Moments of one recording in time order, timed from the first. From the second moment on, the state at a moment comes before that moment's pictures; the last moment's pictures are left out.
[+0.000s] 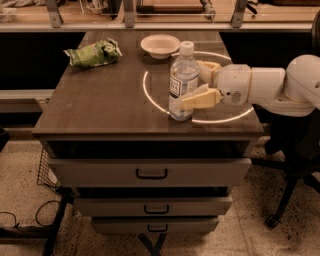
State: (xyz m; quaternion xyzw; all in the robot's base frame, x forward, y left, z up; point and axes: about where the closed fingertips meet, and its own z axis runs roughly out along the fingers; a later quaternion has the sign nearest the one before) arm 0.584 -0.074 0.921 -0.48 0.58 0.36 0.55
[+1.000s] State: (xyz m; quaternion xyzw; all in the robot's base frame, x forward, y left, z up) arm 0.589 -0.054 0.918 -0.48 0.57 0.39 0.54
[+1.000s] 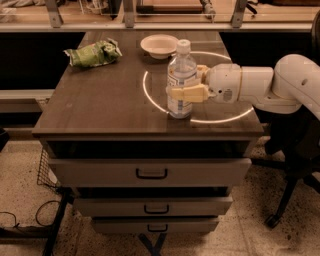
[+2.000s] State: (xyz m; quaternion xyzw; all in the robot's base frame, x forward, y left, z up) arm 0.650 -0.061 0.982 -0.40 0.58 0.37 0.60
